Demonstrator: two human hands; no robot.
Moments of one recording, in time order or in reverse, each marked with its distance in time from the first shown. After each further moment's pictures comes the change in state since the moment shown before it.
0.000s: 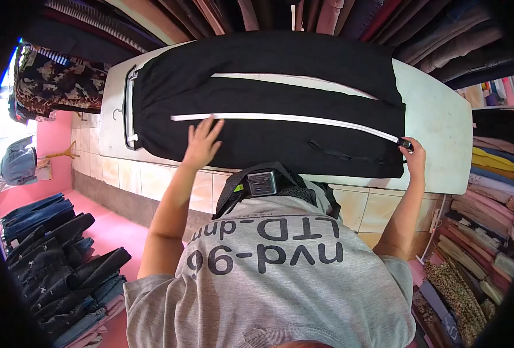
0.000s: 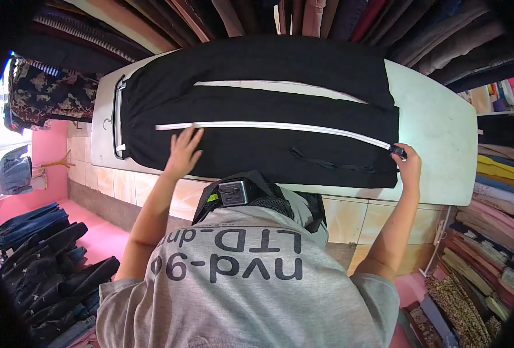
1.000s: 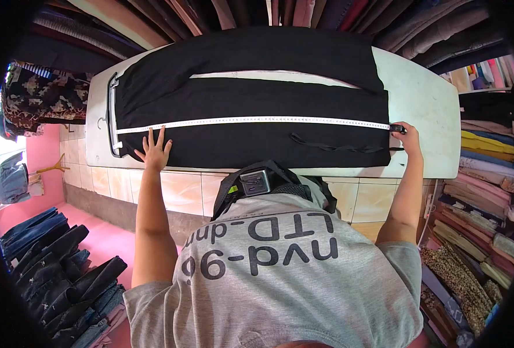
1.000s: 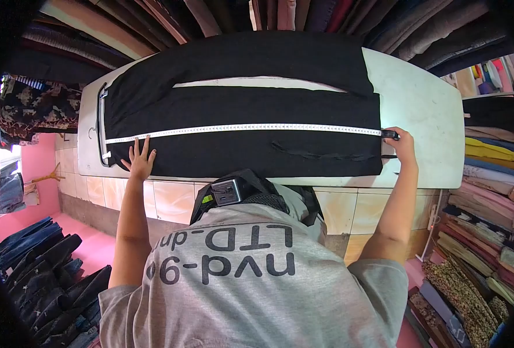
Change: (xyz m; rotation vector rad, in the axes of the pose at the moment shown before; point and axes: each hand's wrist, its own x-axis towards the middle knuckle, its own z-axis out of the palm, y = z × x) left_hand -0.030 -0.080 0.002 0.244 -0.220 -0.663; right_hand 0.032 0.052 -0.019 -0.008 -0.147 0.118
